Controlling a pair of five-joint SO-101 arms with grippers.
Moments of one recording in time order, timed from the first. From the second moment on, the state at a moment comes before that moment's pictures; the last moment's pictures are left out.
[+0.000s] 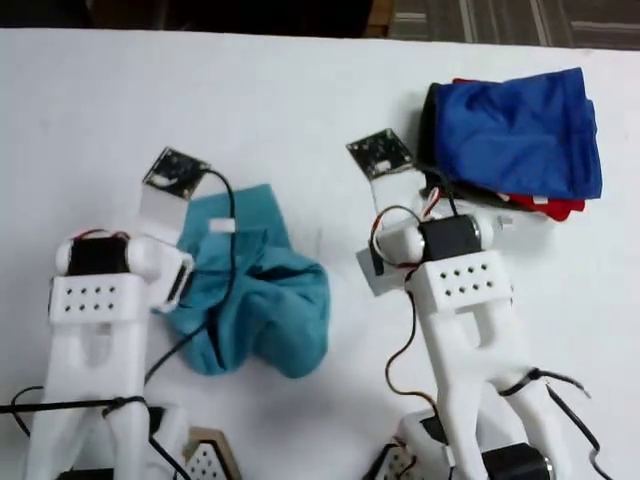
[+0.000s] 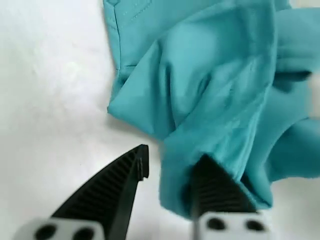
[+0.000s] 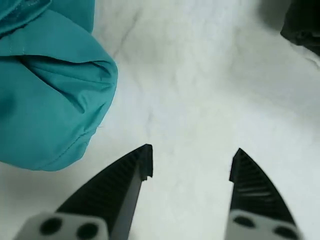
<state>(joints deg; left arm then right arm) -13.5 -36.8 42.0 75.8 -22.6 -17.1 -28.4 30.6 80.3 13.9</state>
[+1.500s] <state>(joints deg) -62.2 -36.7 38.5 63.0 -32.0 -42.5 22.5 3.9 65.1 13.9</state>
